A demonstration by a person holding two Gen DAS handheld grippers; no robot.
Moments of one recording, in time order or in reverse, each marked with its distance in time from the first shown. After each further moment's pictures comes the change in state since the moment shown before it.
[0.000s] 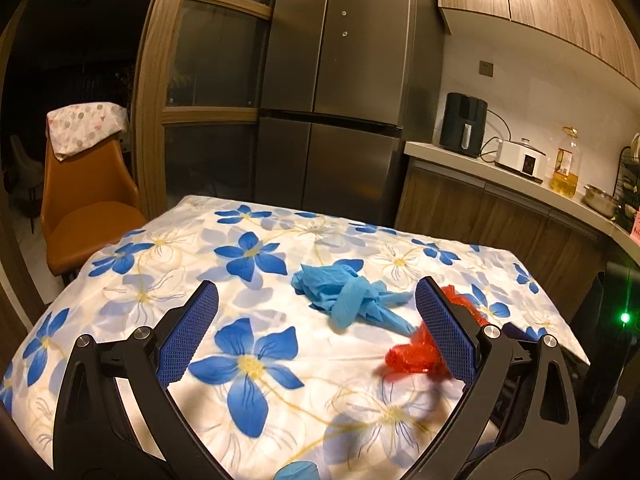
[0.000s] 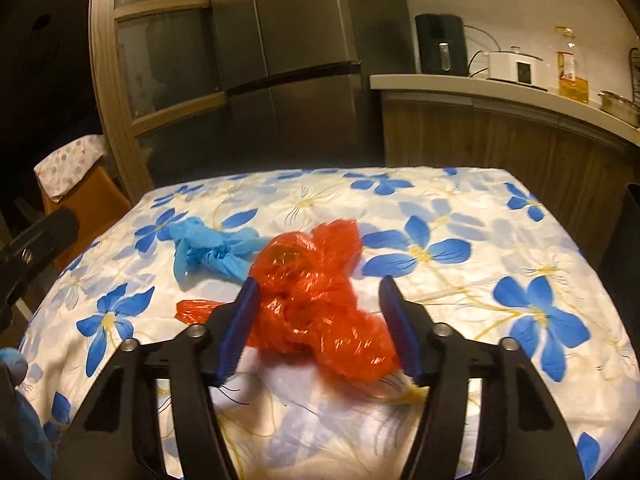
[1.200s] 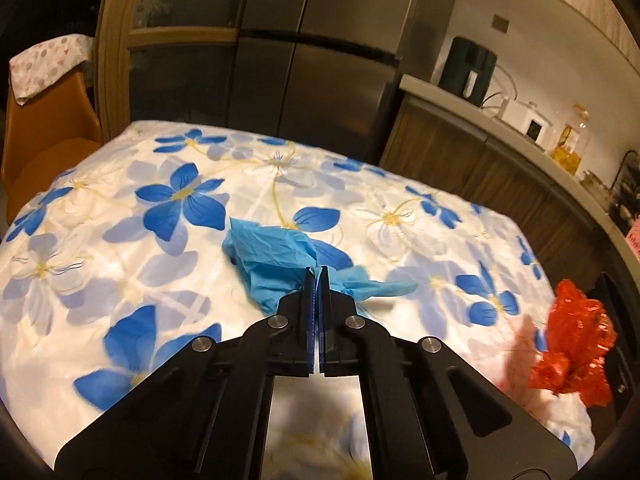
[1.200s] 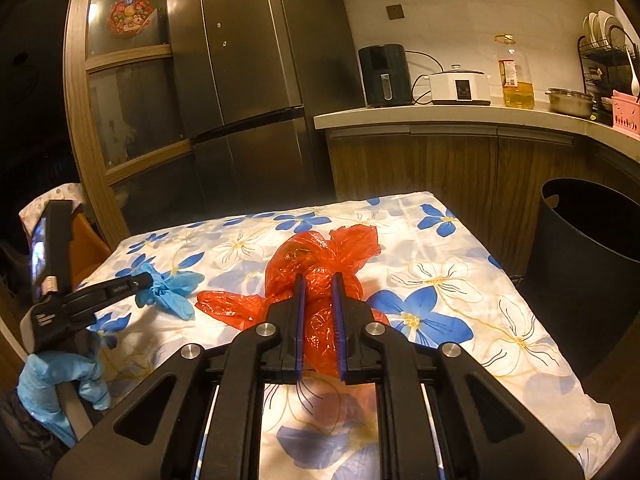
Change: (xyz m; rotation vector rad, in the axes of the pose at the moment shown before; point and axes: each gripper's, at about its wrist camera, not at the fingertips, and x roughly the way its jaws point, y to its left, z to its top) left arm 0.093 -0.020 -0.005 -0.070 0.256 -0.089; right arm -0.081 -0.073 0.000 0.102 -0.139 -0.087
